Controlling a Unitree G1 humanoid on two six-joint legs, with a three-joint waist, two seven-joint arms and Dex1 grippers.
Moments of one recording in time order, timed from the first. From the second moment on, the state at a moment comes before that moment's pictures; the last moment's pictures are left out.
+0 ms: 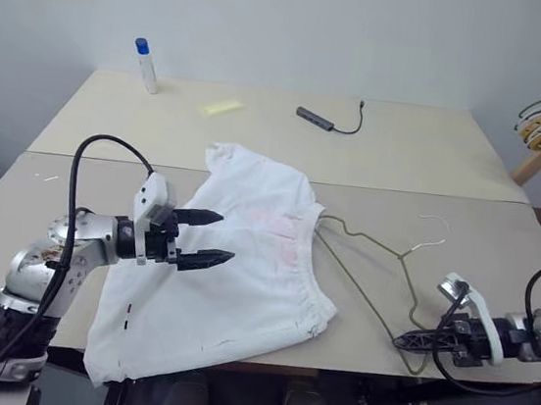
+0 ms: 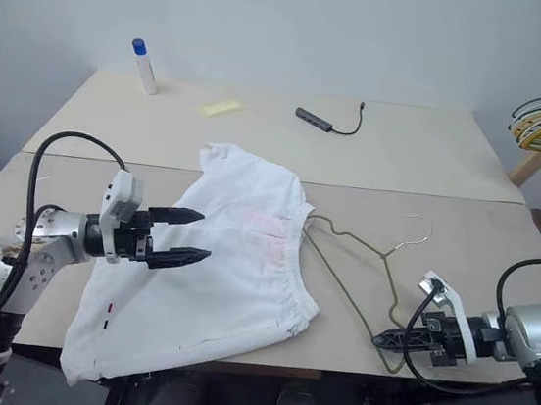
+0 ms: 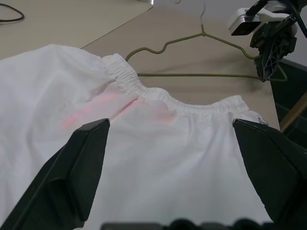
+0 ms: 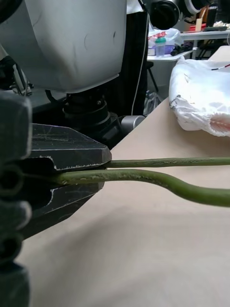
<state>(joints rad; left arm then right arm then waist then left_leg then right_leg) -0.21 0.69 0.03 -0.22 -0.57 0.54 -1.06 -0.33 -1.10 0.30 0.27 0.62 1.17 1.52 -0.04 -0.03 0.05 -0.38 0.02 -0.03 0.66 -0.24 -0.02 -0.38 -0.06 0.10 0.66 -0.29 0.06</state>
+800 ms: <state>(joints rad) -0.20 0.66 -0.01 -0.25 -0.52 0.52 -1.01 -0.78 -0.87 0.58 0.74 0.44 1.12 1.56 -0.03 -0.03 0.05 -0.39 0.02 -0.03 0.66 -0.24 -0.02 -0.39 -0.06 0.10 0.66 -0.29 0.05</state>
